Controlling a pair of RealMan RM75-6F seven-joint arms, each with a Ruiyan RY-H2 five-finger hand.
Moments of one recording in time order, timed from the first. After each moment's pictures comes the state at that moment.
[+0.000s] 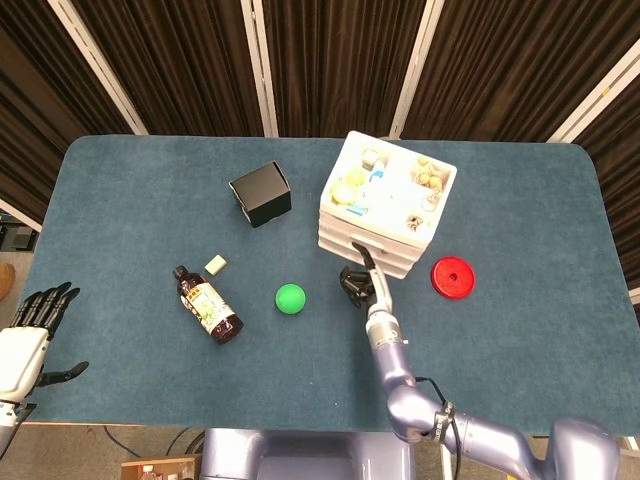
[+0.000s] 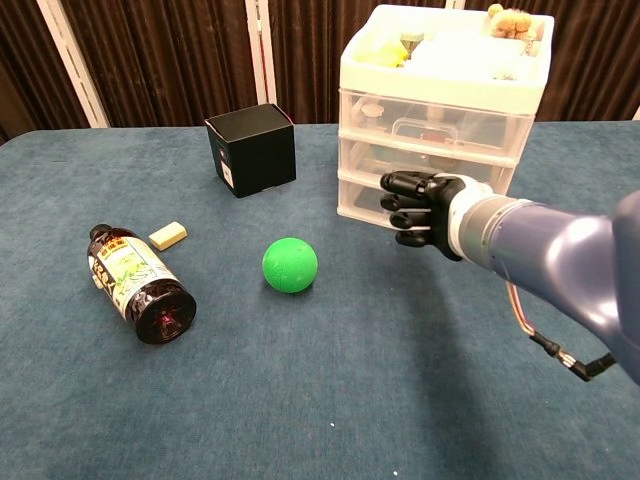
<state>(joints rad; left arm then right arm) -0.11 -1.07 0.02 -1.67 1.55 1.42 -0.06 0.66 -1.93 0.63 -1.54 -0.47 1.01 0.25</state>
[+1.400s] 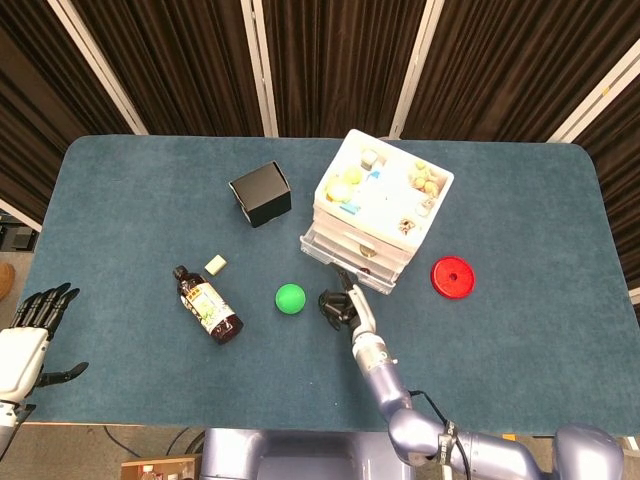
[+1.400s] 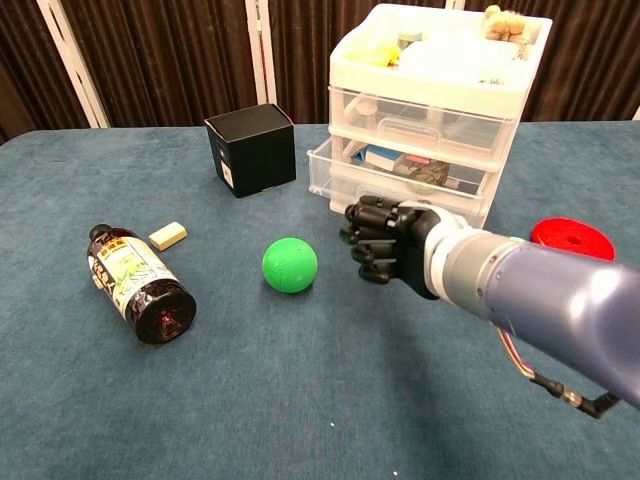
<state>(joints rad) -0.11 -1.06 0.02 -1.68 1.54 1.41 -0.06 0.60 -1.91 0.51 -1.68 -0.56 0.95 0.28</state>
